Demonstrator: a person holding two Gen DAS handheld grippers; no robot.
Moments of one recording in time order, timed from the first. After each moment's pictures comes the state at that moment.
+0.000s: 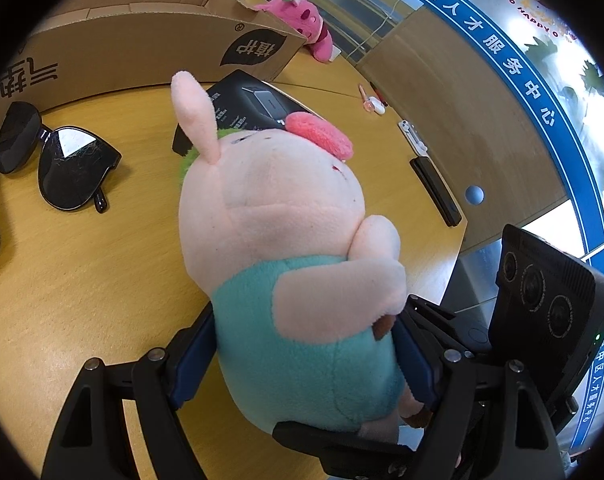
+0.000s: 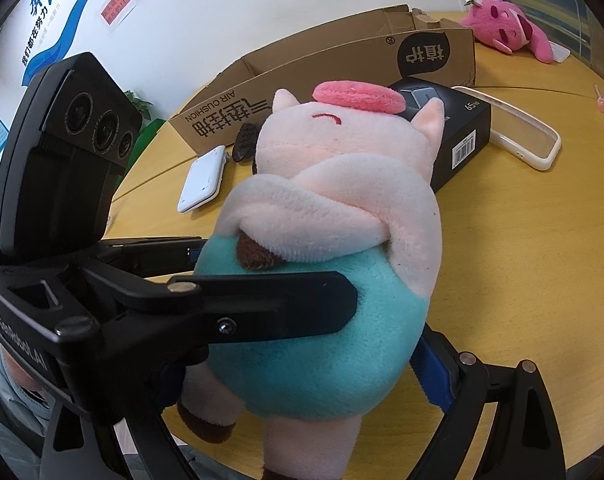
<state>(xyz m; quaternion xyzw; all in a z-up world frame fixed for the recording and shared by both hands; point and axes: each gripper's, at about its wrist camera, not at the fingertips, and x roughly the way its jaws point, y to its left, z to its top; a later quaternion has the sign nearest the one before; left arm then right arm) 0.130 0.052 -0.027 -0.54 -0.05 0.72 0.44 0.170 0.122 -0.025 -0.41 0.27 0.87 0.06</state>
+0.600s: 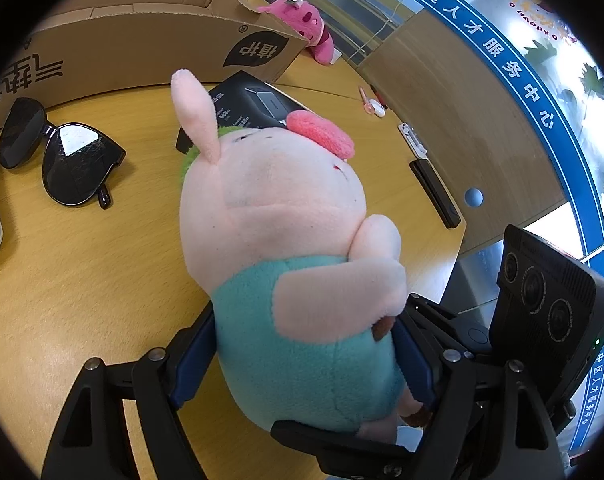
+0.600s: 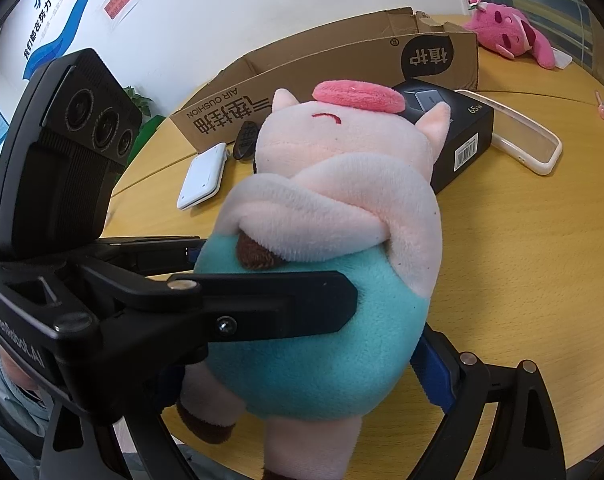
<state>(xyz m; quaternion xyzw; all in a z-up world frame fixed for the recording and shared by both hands) 0.133 0.049 -0.026 -0.54 -0.06 0.72 0.44 0.170 0.121 -0.028 -0.41 0.26 0.87 0.07</state>
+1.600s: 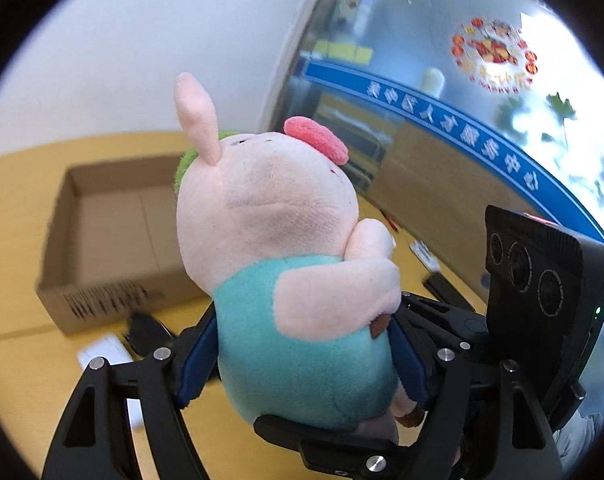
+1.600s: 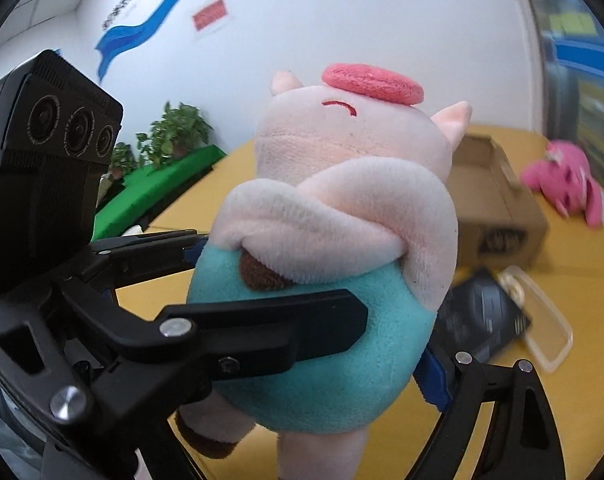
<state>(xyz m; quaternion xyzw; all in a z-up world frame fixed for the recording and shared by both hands) 0.098 -0.011 0.131 -0.33 -0.04 0.86 0.39 0.092 0.110 0.091 -0.32 0.13 0.94 0.01</state>
